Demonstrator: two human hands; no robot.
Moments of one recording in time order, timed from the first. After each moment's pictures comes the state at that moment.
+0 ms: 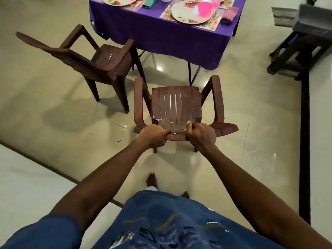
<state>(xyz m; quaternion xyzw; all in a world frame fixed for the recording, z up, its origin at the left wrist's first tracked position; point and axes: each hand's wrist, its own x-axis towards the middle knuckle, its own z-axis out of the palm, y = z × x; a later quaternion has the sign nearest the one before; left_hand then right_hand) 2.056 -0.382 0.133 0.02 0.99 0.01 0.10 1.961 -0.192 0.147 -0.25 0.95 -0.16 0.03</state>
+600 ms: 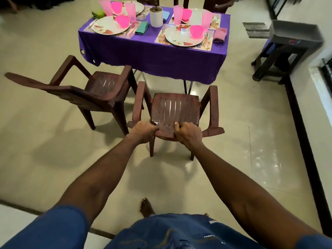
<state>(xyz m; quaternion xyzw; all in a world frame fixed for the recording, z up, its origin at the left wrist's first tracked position) 1.994 -0.595 0.155 0.07 0.99 -0.05 0.09 1.936 -0.395 0.158 -0.19 0.96 -0.18 0.07</state>
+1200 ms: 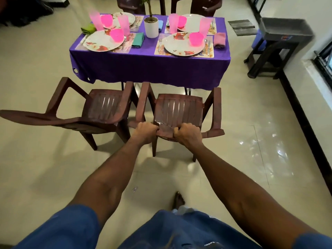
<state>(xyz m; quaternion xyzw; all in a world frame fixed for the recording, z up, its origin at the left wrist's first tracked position) 1.907 -0.731 0.151 0.05 0.99 -0.02 0.10 1.877 -0.533 0.158 -0.15 0.97 -0.17 0.06</state>
